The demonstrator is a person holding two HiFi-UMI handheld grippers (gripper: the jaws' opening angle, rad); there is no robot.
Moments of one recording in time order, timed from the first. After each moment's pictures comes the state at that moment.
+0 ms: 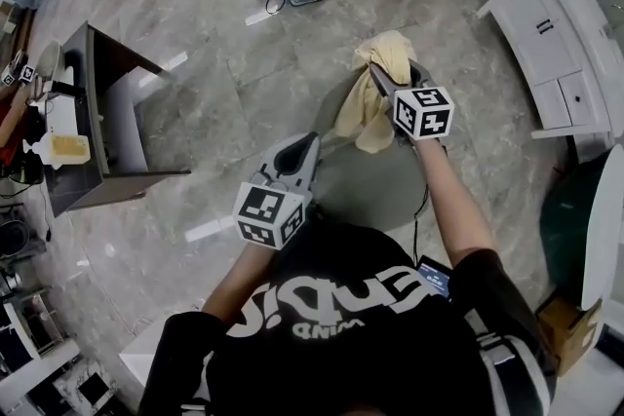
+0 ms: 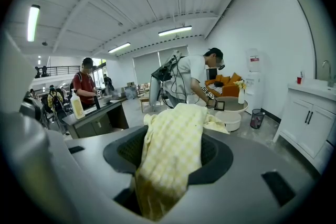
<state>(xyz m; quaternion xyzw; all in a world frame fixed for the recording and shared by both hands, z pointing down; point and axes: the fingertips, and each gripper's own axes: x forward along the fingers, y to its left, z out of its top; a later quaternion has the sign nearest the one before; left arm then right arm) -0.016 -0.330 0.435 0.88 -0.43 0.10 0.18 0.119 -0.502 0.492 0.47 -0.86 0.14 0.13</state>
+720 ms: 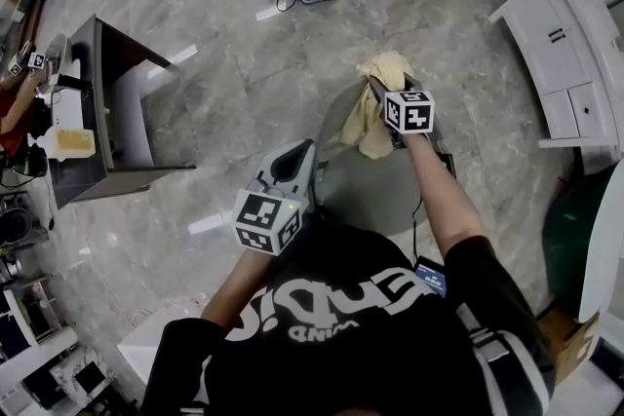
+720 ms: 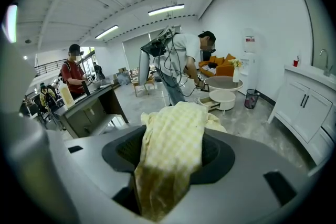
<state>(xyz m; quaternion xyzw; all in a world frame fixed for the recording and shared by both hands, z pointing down) -0.030 -0.335 0.447 0.86 -0.46 0.12 0.19 0.120 -0.526 0.601 0.48 -0.82 0.21 0.21</state>
